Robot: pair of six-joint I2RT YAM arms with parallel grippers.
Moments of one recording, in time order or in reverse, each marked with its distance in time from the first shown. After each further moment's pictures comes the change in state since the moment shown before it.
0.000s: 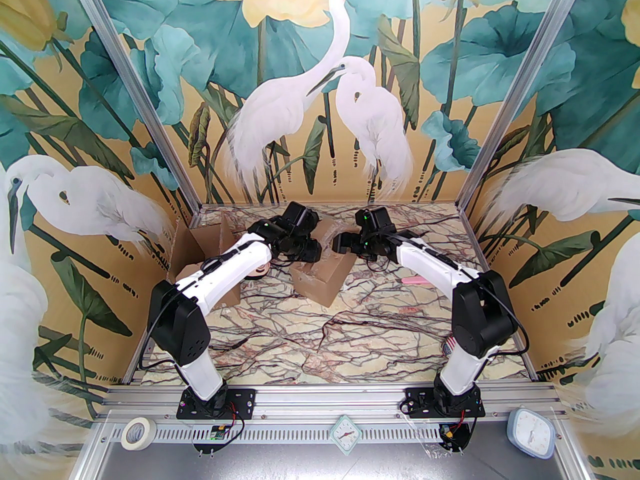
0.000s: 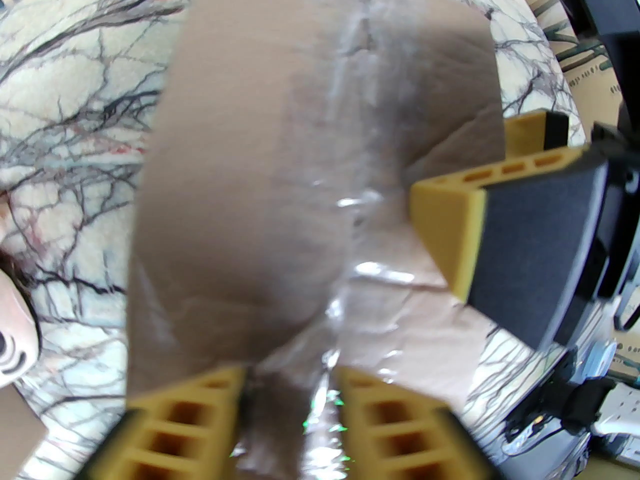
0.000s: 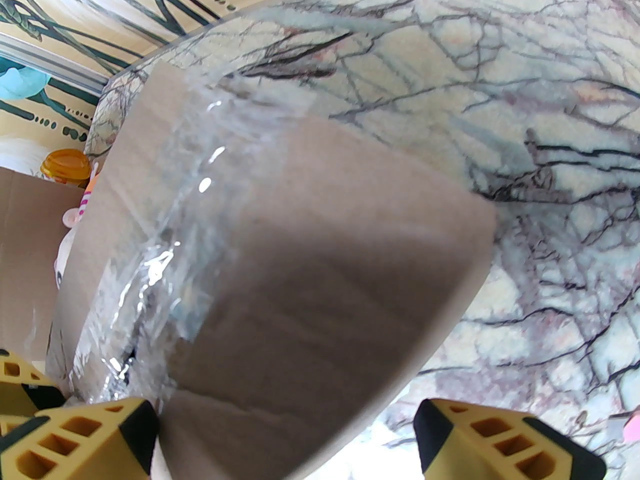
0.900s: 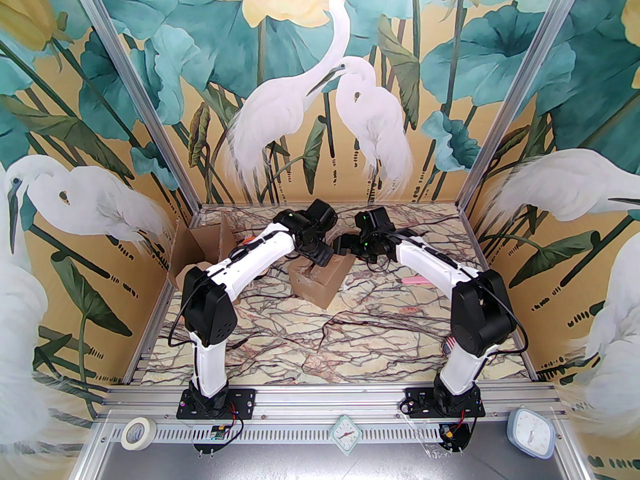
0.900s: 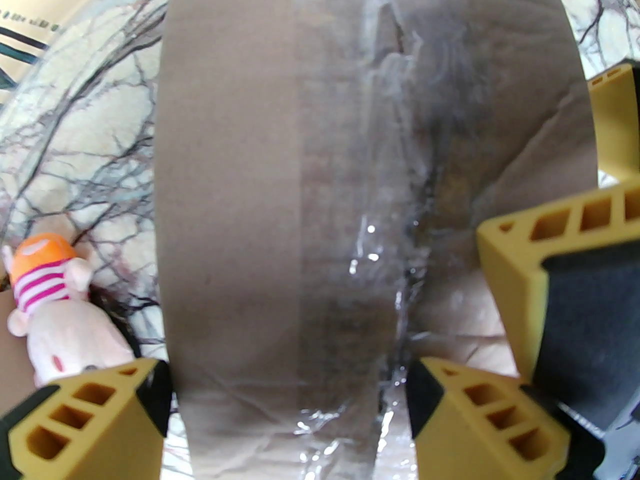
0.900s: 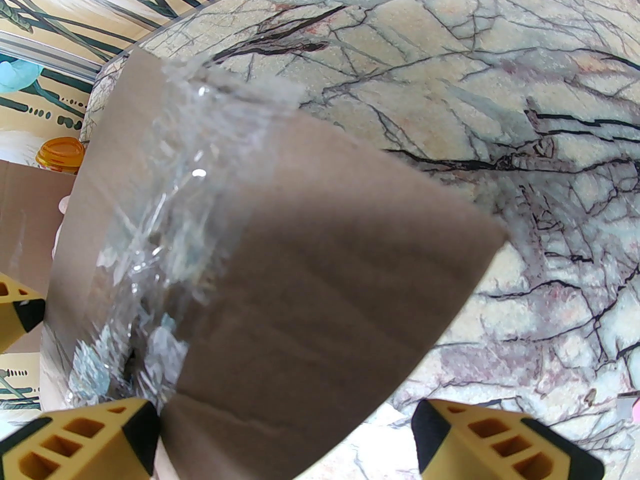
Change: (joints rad) left arm -0.032 0.176 0.229 -0.205 -0.199 0.195; right arm -0.005 0.006 0.018 -0.053 -0.006 0.002
